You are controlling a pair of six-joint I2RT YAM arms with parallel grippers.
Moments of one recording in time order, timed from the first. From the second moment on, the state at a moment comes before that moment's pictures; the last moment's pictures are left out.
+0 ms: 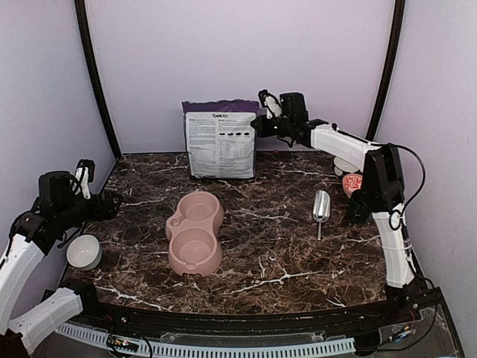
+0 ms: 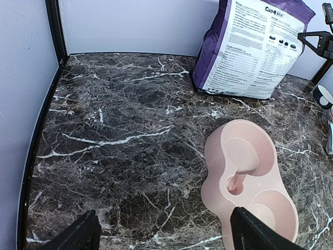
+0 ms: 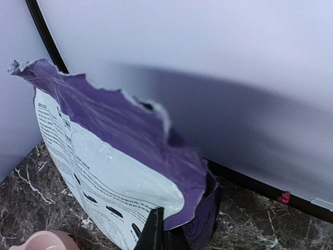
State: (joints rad) left arm -0.12 0.60 0.63 -0.54 0.08 -0.16; right arm 0.52 2.32 2.15 -0.14 -0.23 0.13
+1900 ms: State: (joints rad) left arm -0.13 0.59 0.63 -0.54 0.07 -0.16; right arm 0.84 1.55 1.35 -0.46 0.17 0.60
